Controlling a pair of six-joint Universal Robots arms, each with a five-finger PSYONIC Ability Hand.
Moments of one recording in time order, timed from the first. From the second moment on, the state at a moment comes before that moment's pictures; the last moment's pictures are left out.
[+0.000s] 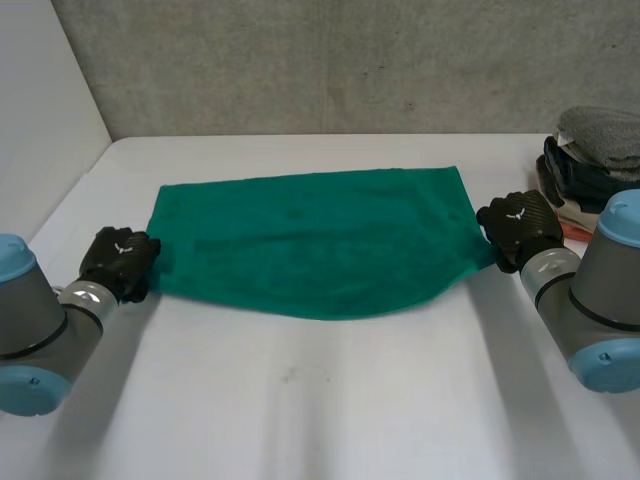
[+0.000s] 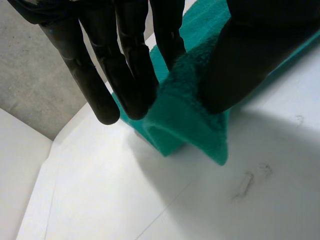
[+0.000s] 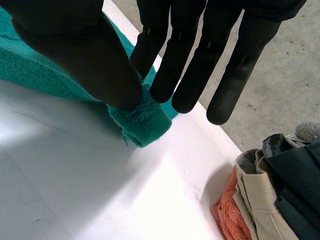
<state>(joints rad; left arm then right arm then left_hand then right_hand) 4.64 -2.11 -1.77 3.63 -1.37 3.73 1.82 -1.06 1.58 -0.33 1.49 2.57 1.11 1.11 1.10 1.11 0.92 1.12 1.18 1.19 1.20 1.01</state>
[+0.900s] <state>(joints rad) 4.63 -1.83 -1.82 3.27 -1.33 3.94 1.73 -1.14 1.54 -0.03 1.50 2.35 1.13 1.19 1.19 1.20 1.00 1.12 1.18 1.19 1.20 1.02</state>
